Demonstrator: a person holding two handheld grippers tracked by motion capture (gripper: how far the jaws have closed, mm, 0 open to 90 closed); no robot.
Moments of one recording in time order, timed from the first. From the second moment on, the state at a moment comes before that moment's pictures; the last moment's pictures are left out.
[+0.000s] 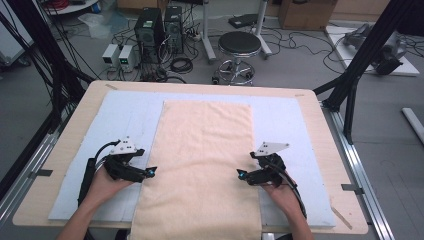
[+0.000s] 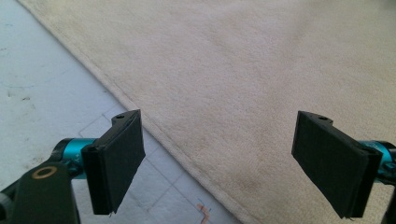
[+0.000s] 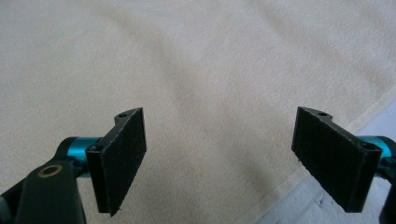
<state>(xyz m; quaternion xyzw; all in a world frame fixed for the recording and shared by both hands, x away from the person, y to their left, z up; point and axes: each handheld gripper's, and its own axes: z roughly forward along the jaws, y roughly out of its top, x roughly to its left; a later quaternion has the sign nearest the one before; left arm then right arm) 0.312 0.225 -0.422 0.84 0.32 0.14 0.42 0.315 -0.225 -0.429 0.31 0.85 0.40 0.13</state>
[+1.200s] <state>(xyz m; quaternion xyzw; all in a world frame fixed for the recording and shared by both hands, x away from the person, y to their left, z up) 0.375 0.228 -0.377 0.82 0.35 0.13 0.44 0.370 -0.239 -0.380 0.32 0.85 0.40 0.15</state>
